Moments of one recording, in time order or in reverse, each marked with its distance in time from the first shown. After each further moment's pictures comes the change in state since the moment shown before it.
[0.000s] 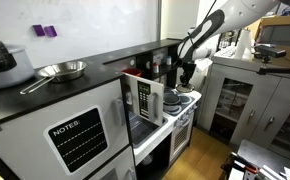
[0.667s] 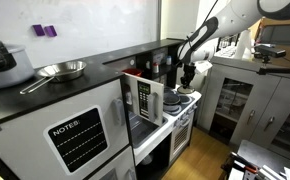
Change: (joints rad) arm -0.060 0.107 0.021 0.105 0.051 -0.034 0.000
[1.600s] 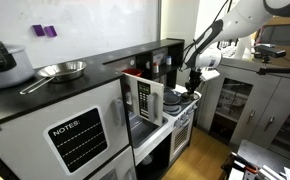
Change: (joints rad) arm -0.061 -0.026 0.023 -0.130 0.135 0.065 -0.015
